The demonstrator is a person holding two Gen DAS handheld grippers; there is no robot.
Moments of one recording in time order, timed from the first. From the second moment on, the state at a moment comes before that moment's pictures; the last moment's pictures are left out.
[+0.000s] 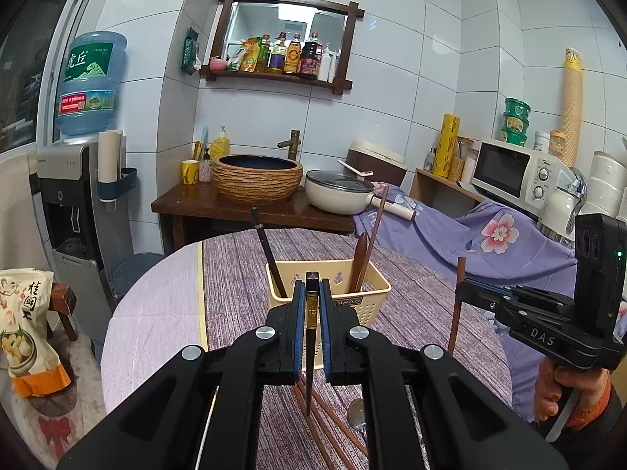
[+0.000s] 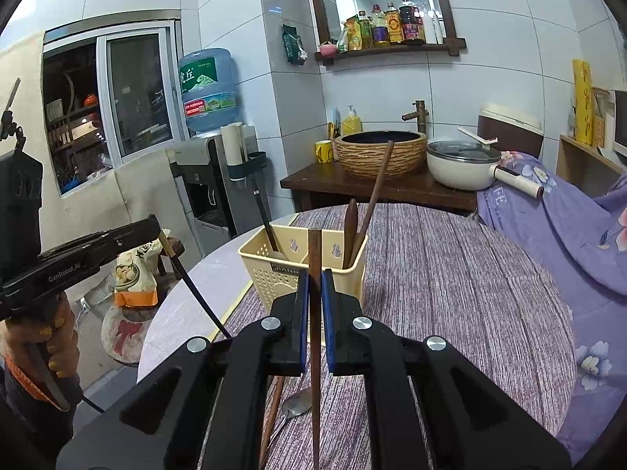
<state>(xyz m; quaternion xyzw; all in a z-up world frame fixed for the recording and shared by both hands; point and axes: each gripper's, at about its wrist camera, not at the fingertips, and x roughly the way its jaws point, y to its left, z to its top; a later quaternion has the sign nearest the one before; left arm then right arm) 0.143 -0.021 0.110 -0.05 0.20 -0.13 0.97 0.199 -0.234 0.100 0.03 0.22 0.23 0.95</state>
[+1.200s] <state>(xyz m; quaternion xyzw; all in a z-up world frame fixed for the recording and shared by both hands) 0.260 -0.037 0.179 -0.05 0.17 -0.08 0.98 0.307 -0.173 0.166 0.04 0.09 0.16 0.98</state>
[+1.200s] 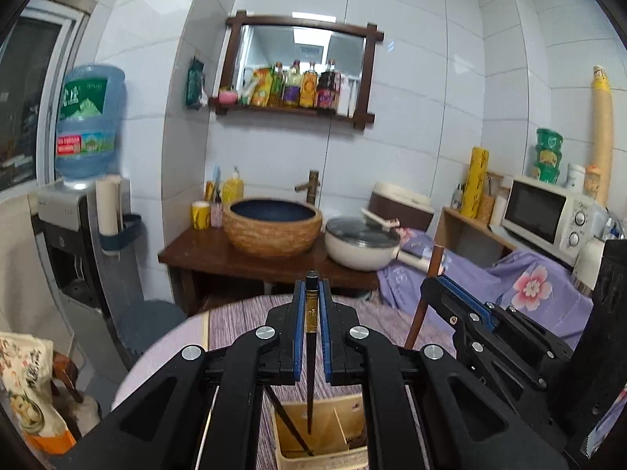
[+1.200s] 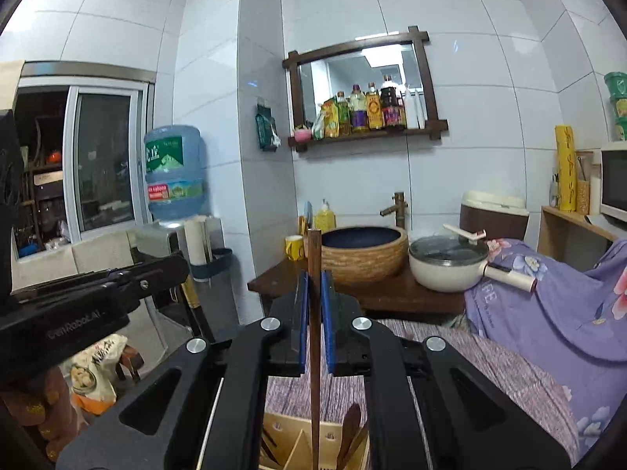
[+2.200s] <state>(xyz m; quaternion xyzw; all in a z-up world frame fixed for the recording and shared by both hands) 0.180 -0.007 0.070 -0.02 0.23 -0.04 0.97 0.236 -0.198 0.057 0.00 0.25 0.18 0.95</state>
